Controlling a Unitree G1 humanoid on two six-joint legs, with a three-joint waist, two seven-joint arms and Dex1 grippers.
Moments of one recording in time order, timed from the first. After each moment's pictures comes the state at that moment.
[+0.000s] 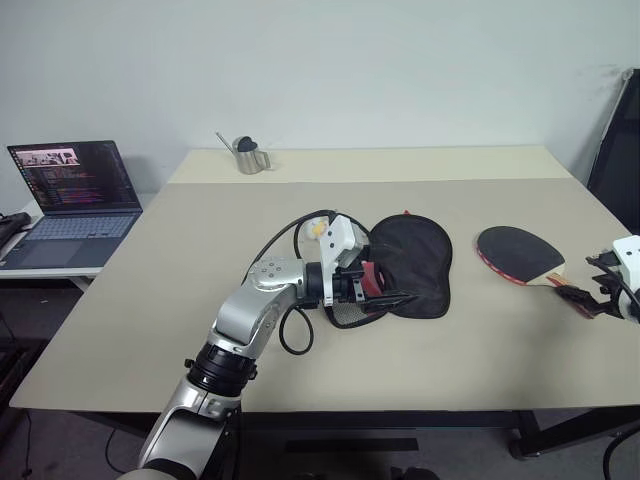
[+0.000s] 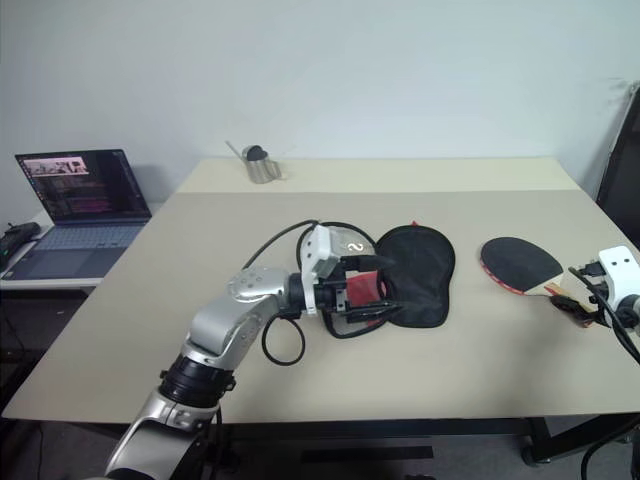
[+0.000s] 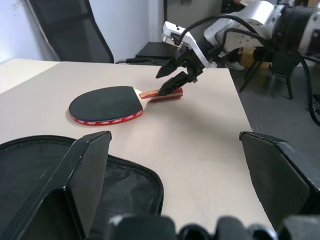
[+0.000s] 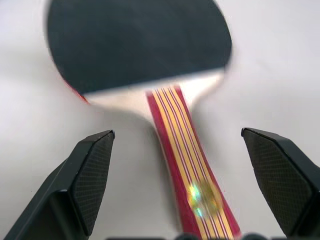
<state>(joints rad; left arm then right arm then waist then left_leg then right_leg) -0.69 0.32 -0.23 -0.02 -0.39 0.43 -0.99 -0.64 -0.97 -0.13 0.83 0.13 0.44 0.83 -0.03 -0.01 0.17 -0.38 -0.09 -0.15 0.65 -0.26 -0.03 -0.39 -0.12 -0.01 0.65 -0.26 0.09</state>
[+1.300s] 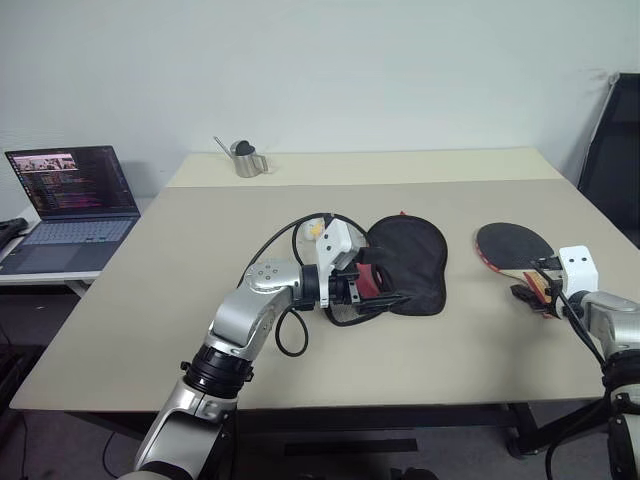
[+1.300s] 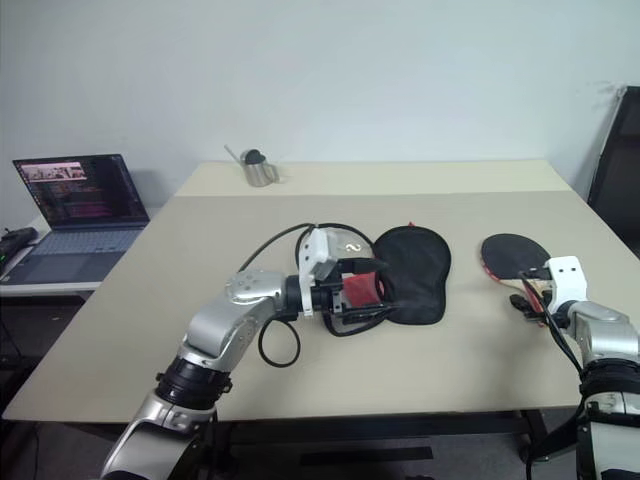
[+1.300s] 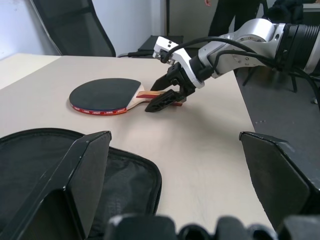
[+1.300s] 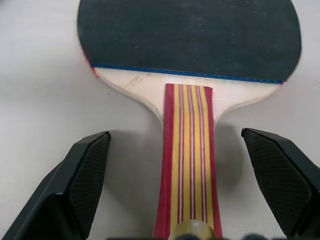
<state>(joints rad) -0.67 0.33 -0.23 -0.01 -0.37 0.43 -0.98 -0.62 -0.70 -0.20 0.67 0.14 0.51 0.49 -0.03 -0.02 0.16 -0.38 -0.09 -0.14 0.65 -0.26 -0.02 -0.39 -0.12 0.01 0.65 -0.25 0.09</state>
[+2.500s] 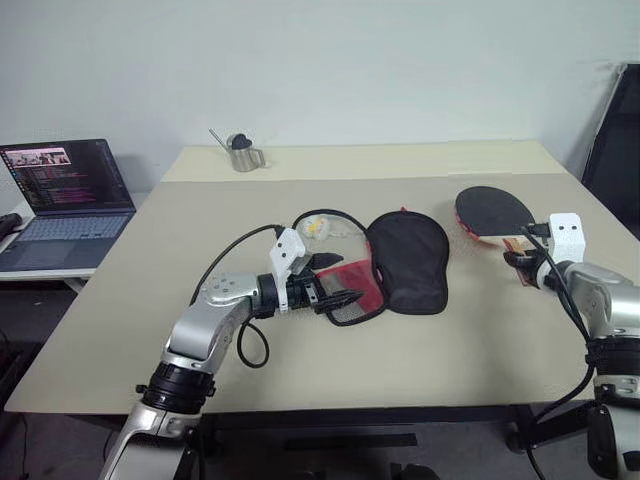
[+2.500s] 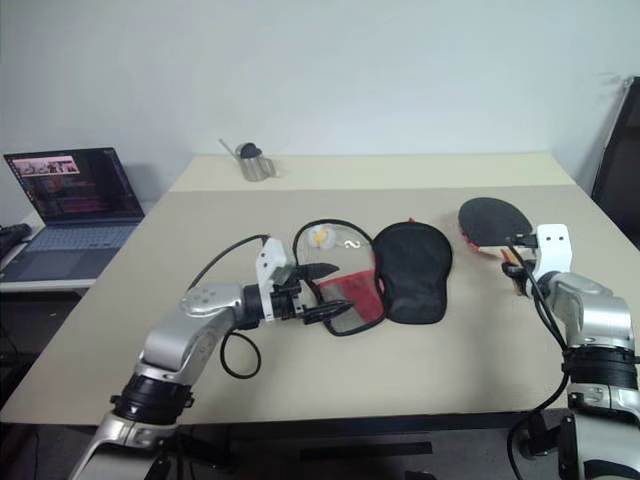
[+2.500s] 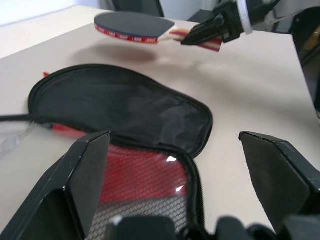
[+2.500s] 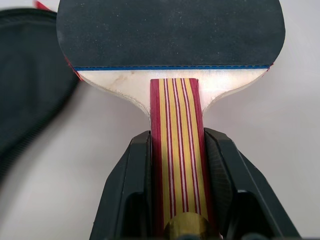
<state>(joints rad) -0.55 0.47 -0.12 -0.01 -0.37 0.43 -0.94 -0.65 -0.62 -0.25 0.29 0.25 0.81 0.39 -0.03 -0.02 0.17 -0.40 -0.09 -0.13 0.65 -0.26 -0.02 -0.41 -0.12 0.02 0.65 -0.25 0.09</state>
